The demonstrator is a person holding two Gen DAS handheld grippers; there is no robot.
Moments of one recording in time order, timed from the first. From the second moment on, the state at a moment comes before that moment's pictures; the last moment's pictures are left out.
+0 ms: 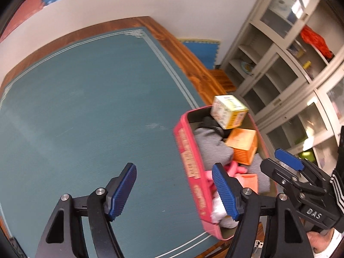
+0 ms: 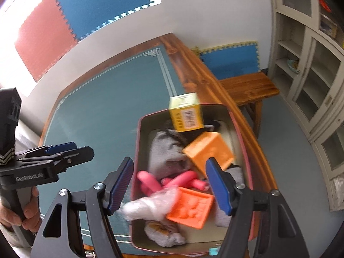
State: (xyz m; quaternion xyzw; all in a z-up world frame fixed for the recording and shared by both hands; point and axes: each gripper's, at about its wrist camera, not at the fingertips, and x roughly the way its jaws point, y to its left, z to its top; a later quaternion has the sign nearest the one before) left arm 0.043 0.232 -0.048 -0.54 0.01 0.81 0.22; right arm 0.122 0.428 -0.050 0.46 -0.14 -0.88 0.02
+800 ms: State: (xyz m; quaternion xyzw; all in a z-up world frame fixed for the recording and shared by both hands) left arm 0.041 0.220 -0.046 -0.54 0.12 0.79 0.27; right arm 0.161 0.393 -0.056 0.49 -0.18 -0.85 -0.11
